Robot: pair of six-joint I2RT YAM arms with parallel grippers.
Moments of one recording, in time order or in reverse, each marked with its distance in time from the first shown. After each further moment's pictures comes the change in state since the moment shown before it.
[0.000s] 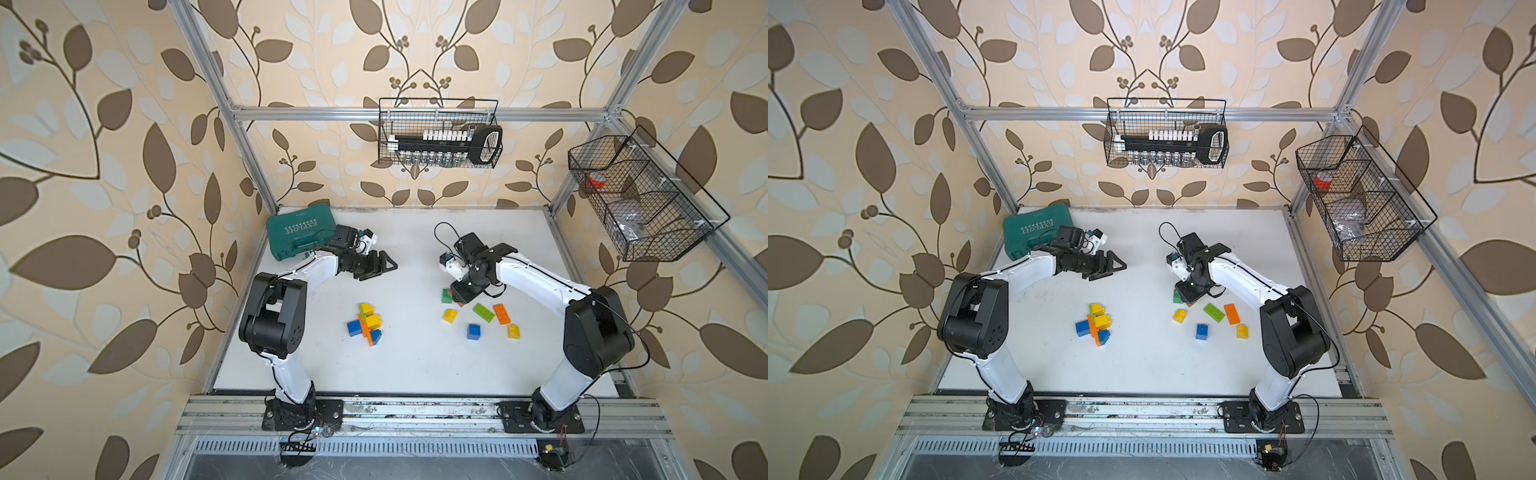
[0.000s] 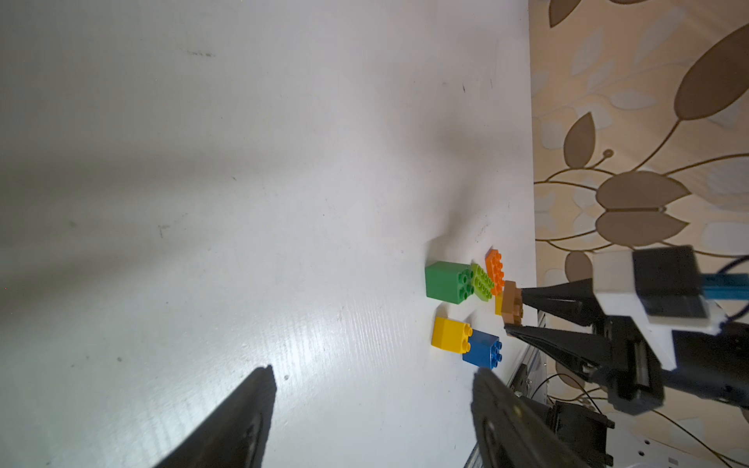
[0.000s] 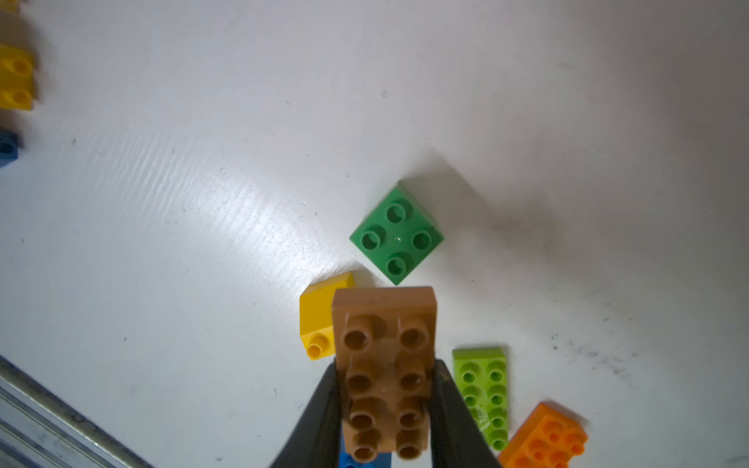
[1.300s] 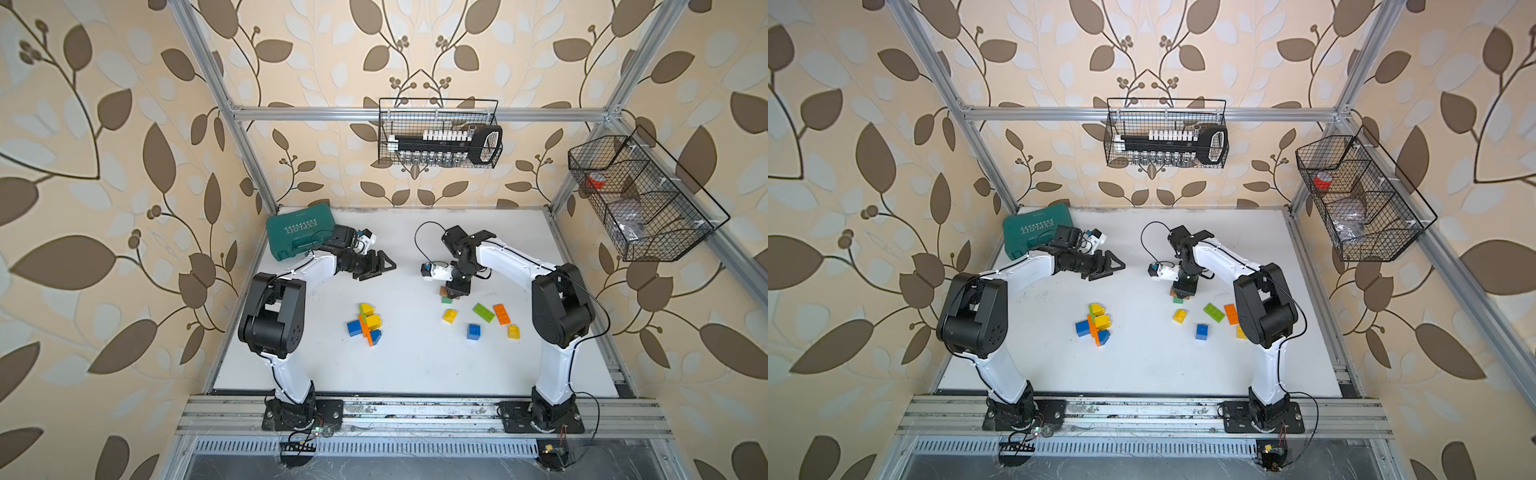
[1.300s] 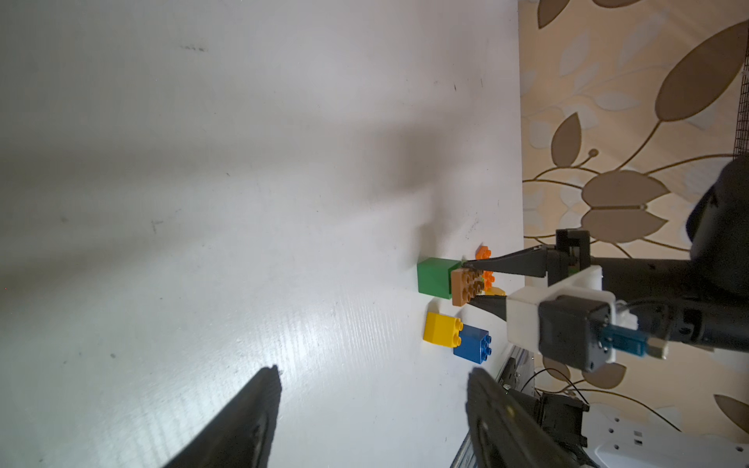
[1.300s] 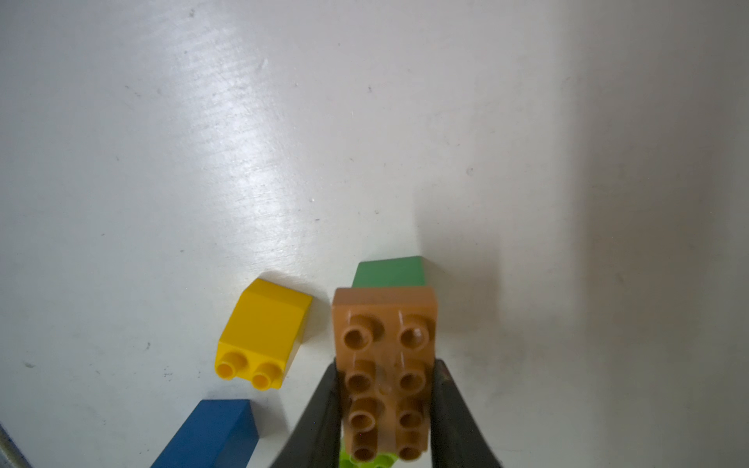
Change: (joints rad) left arm 0.024 0.000 0.000 -0.006 0.043 0.000; right arm -0.007 0.258 0.223 -0.114 -0.019 -0.631
